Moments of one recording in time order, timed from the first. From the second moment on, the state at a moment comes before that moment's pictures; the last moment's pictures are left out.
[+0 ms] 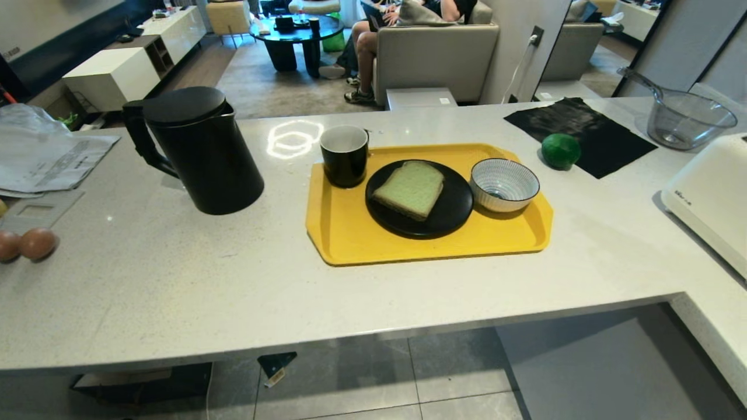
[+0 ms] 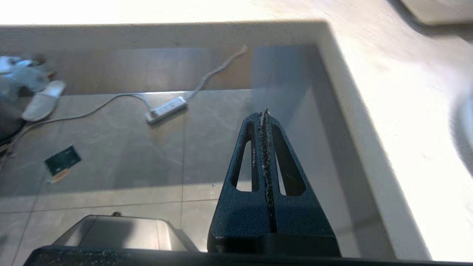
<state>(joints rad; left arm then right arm) 0.00 0.00 0.00 -0.04 -0.02 0.01 0.01 0.00 0.00 0.01 -0.01 0.00</state>
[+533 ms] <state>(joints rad) 0.00 0.00 0.00 -0.04 -0.02 0.01 0.01 0.00 0.00 0.01 -0.01 0.00</state>
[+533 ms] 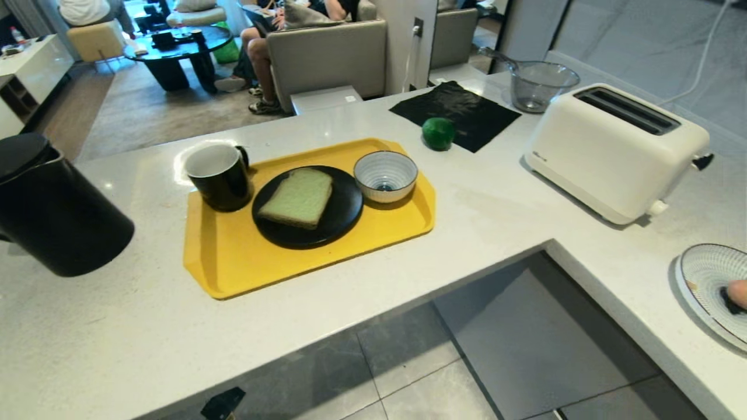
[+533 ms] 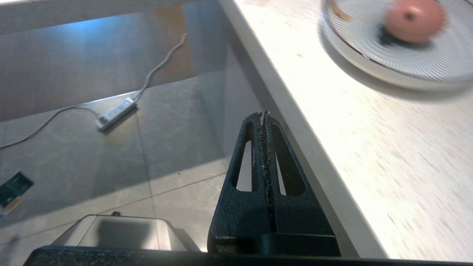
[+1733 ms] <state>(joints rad) 0.00 0.00 0.00 -0.04 -0.02 0.01 0.01 0.00 0.00 0.01 -0.01 0.00</state>
